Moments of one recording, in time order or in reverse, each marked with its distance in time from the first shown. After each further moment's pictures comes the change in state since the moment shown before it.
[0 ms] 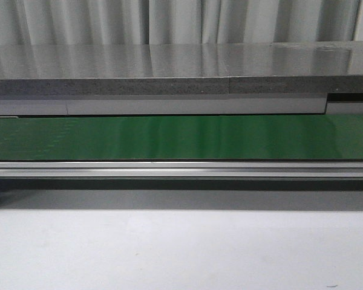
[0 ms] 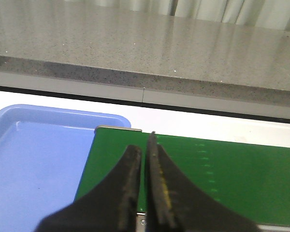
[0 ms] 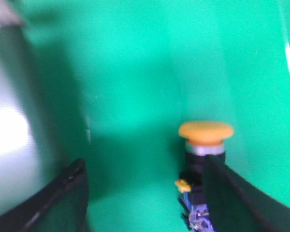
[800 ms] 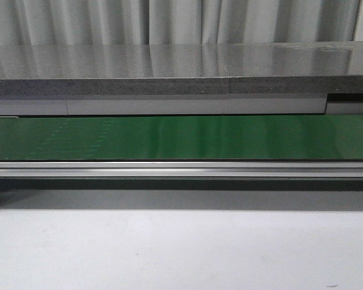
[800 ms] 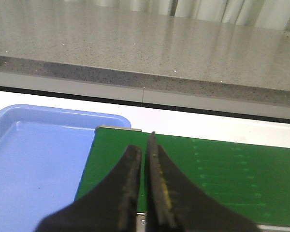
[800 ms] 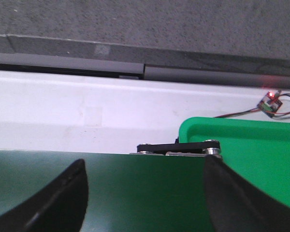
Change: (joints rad) left arm 0.000 0.000 0.000 0.000 0.000 0.000; right arm 0.356 -0.560 0.171 0.088 -0.174 0.002
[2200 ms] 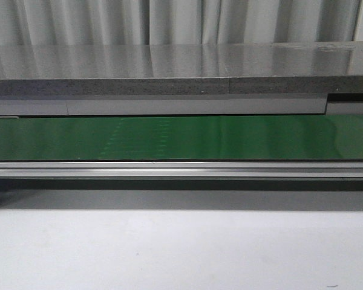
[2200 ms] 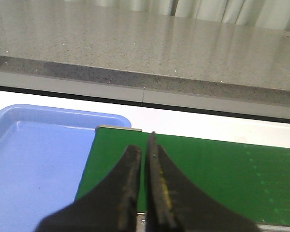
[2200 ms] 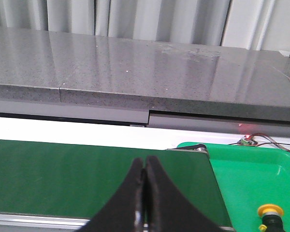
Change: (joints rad) left arm 0.000 0.000 0.000 0.000 0.000 0.000; right arm 0.015 -0.991 0.763 0.004 -0.269 0.000
